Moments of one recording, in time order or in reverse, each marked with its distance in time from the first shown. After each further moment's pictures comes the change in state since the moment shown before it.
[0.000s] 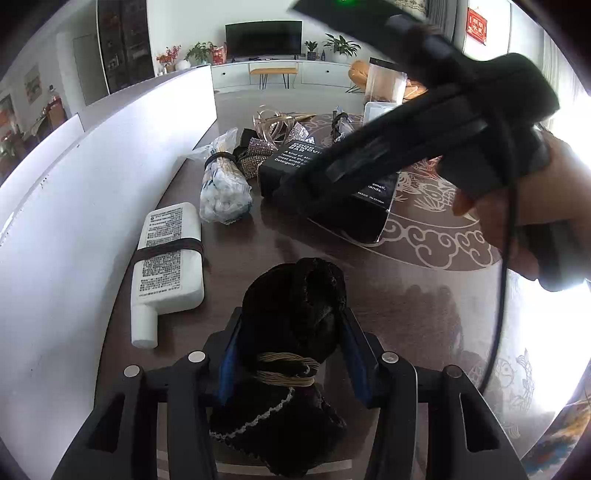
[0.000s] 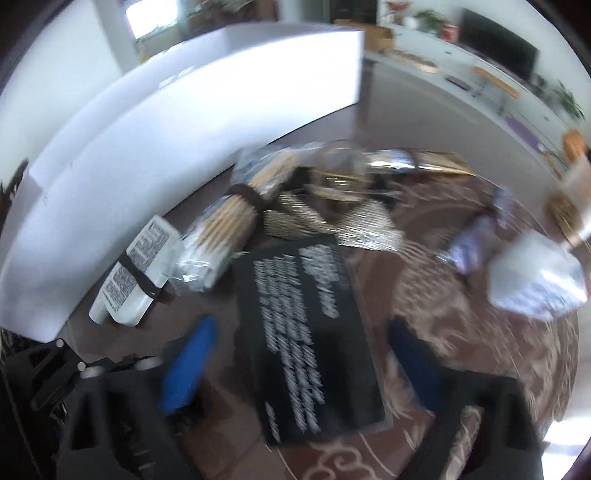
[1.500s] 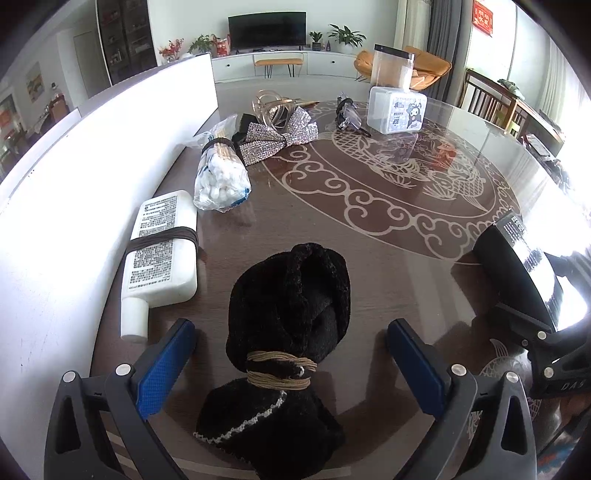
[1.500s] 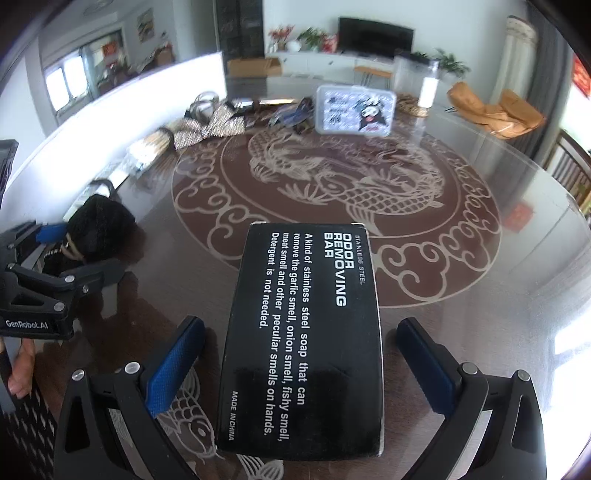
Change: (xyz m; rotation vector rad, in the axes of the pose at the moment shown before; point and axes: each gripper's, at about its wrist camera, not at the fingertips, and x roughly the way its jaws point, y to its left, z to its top) left arm 0.012 0.000 0.000 0.002 0.044 0.030; right arm -0.071 -0.013 -0.188 0.328 -0.155 -0.226
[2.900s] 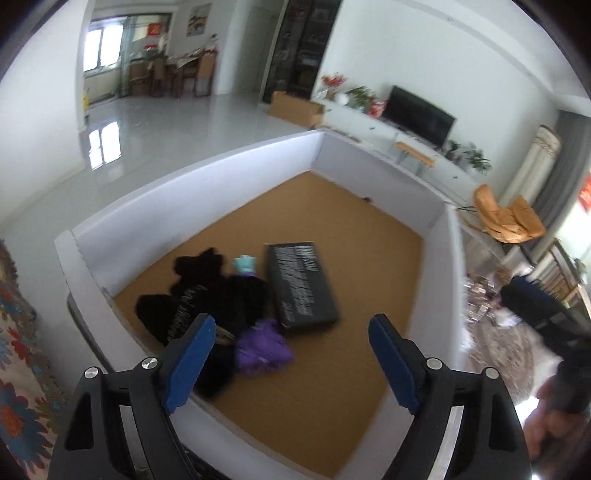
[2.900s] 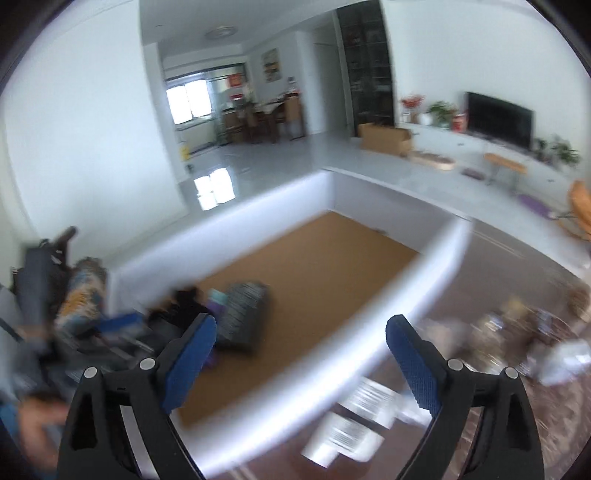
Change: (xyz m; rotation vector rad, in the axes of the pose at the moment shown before) left arm -0.125 0.241 -0.022 -0.557 -0.236 0.133; right arm -0.049 0.226 0.167 -0.217 -0.296 0.352
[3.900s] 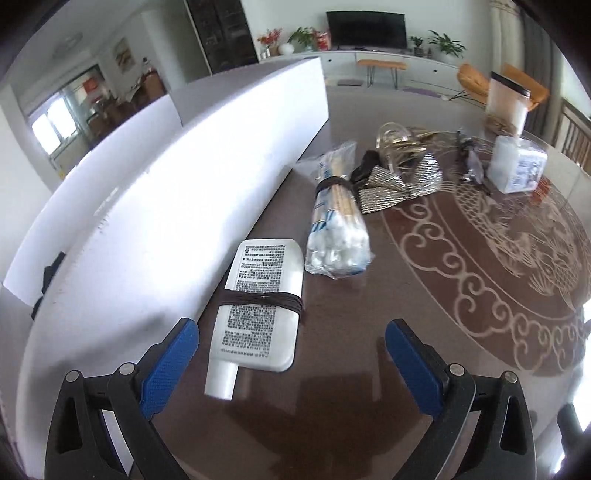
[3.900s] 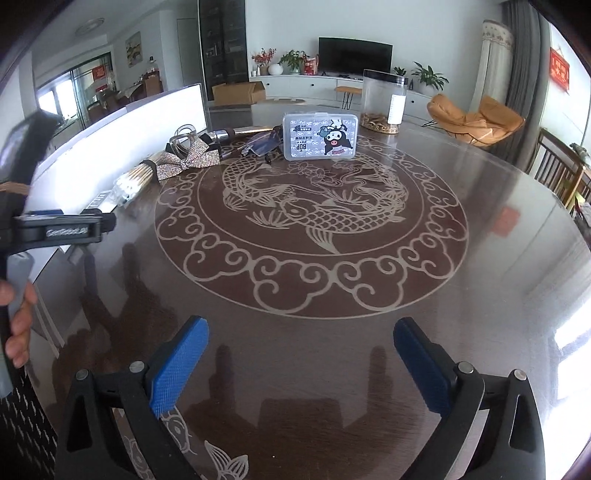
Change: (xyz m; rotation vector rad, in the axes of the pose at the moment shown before) left arm 0.099 -0.230 -0.093 0.370 0.167 0.246; right arm -0.112 -0.190 -0.214 0.257 0.151 -0.427
